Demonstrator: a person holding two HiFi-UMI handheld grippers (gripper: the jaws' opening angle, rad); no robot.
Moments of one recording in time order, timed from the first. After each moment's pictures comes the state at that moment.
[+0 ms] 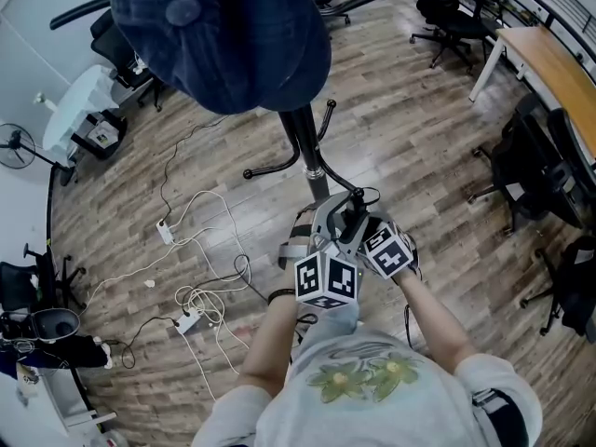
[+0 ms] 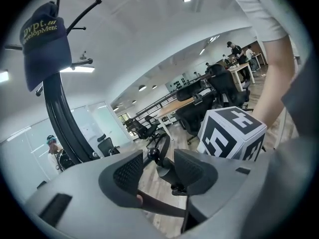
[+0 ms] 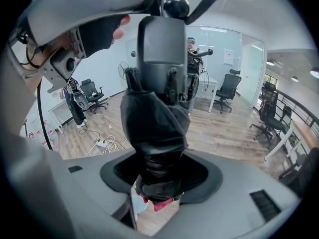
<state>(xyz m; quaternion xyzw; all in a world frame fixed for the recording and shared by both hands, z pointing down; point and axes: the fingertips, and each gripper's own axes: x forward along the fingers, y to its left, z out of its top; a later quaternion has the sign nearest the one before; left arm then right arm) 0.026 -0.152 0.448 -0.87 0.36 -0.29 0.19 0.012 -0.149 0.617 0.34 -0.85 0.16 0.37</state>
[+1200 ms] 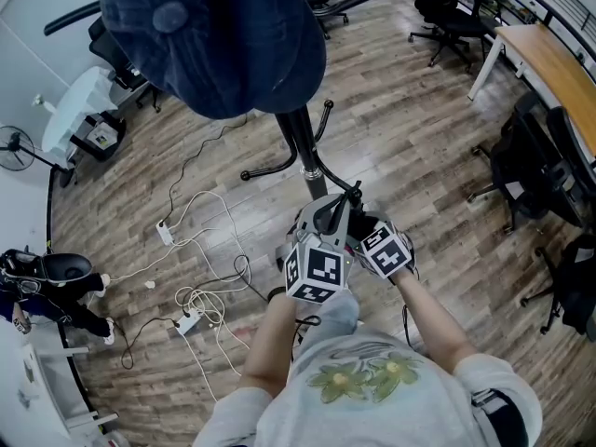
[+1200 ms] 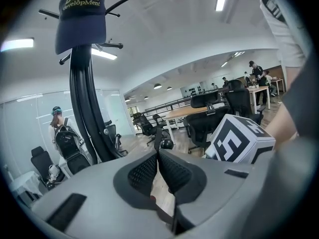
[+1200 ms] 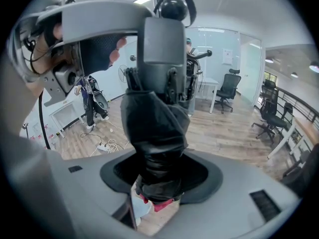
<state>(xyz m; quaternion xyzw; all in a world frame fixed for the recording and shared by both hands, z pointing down) 0.006 -0.171 0.456 -0.88 0.42 -0.23 0.06 0.007 -0.152 0.616 0.33 -0.86 0.17 0.35</state>
